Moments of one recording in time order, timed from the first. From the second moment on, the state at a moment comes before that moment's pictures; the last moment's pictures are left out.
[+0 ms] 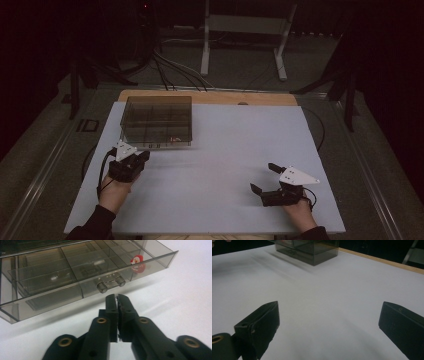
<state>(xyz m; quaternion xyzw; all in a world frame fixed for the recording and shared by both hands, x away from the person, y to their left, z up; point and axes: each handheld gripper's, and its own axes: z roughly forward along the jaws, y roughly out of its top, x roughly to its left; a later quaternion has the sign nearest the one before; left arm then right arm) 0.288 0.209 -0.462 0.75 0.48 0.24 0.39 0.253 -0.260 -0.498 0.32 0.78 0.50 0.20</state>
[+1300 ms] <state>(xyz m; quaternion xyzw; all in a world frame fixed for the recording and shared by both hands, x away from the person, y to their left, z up) 0.306 0.213 -0.465 0.75 0.48 0.25 0.38 0.253 -0.260 -0.498 0.33 0.78 0.50 0.20</state>
